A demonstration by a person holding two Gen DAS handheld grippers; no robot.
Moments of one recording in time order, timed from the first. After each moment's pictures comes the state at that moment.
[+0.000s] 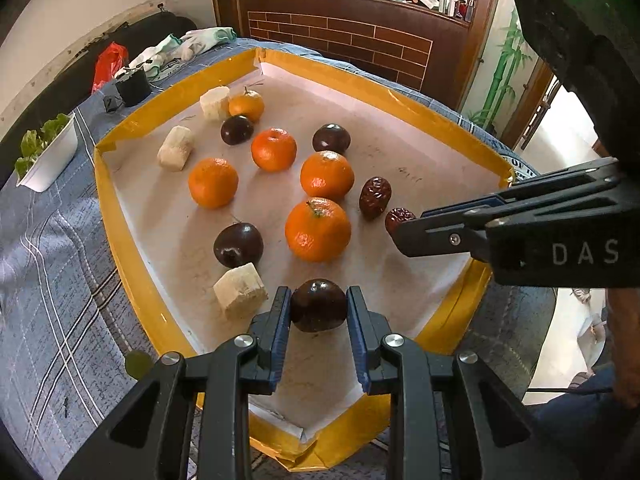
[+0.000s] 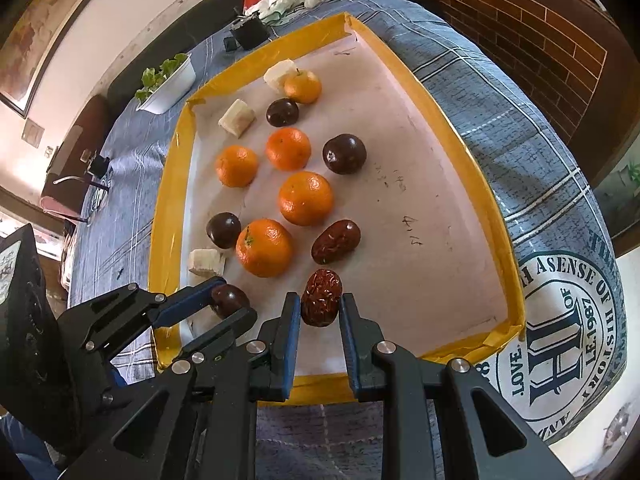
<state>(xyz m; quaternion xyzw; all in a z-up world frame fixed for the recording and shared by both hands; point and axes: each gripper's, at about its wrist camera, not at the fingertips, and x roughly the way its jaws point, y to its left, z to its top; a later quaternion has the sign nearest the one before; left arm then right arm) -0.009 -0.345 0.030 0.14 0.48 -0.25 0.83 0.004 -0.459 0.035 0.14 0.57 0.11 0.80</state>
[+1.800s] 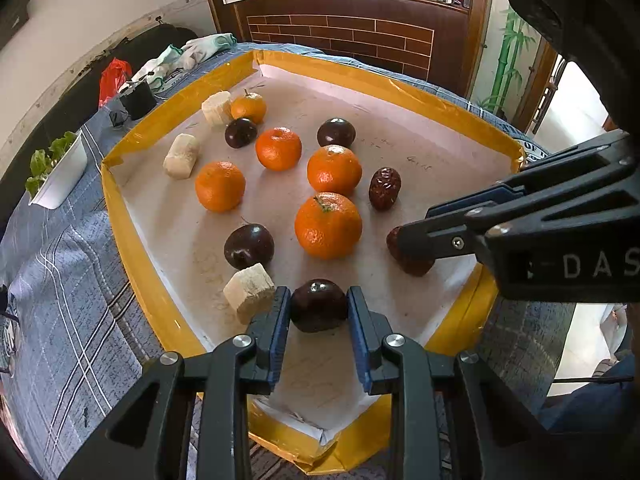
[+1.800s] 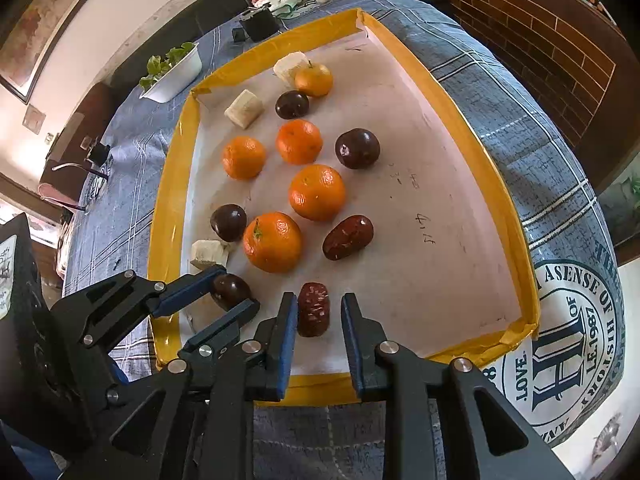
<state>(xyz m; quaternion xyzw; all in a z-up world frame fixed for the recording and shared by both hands) -0.010 -0.351 0.026 0.18 0.47 -0.23 0.83 0.008 -0.453 0.032 0.12 0.57 0.12 0.80</state>
